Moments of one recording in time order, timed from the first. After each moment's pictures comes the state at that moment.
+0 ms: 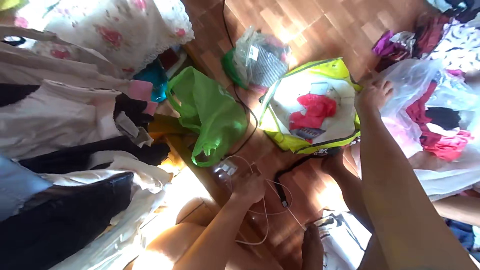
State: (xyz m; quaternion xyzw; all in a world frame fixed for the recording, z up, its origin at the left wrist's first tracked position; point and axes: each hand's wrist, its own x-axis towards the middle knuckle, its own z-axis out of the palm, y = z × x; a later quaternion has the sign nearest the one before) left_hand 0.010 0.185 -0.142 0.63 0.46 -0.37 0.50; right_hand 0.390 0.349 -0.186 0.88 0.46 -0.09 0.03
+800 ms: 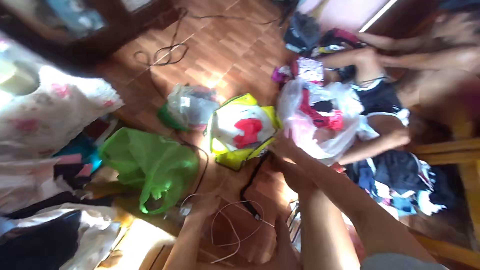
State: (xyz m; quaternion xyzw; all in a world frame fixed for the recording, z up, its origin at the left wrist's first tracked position) left_hand 0.008 0.186 -0.131 0.69 0.45 -0.30 0.48; right_hand 0.344 0.178 -0.097 0.75 0.56 -0.31 0.17
